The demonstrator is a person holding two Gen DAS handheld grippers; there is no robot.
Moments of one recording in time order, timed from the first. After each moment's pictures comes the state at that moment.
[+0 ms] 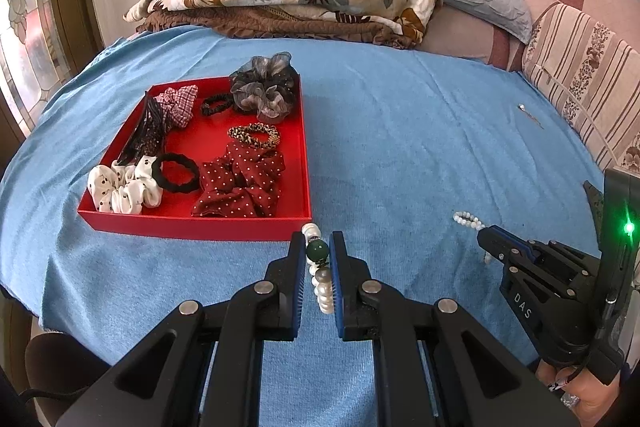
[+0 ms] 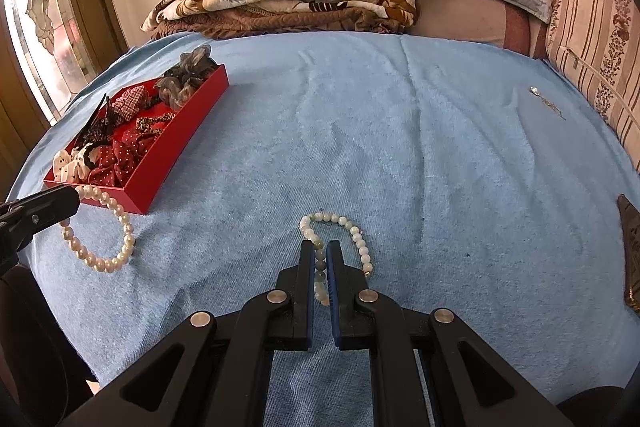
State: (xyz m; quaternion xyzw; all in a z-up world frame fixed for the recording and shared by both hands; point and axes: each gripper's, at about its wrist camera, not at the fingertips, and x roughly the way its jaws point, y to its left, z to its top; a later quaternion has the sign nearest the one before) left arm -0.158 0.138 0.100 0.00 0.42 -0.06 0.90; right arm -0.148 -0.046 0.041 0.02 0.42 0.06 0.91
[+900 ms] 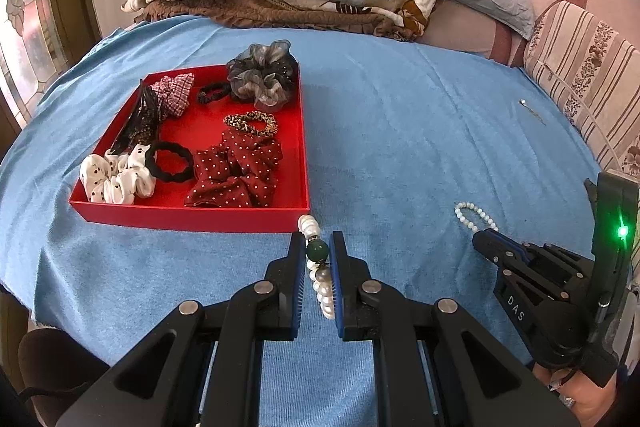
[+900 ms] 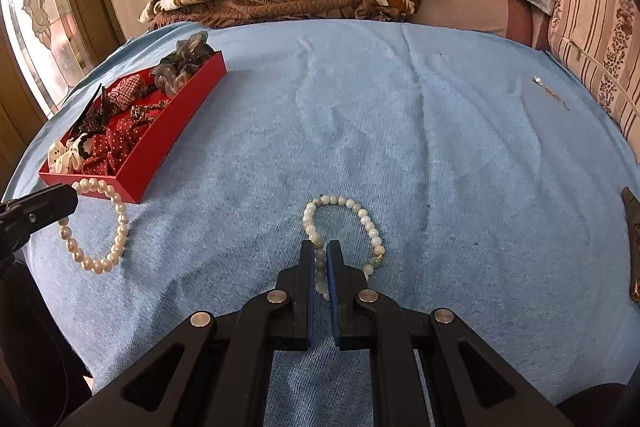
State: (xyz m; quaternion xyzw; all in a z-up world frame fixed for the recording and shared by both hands) left arm -0.155 0.139 0.091 -0.01 0.43 -0.06 0.90; right arm -0.144 -0.044 0.029 0.01 0.44 0.06 0.90
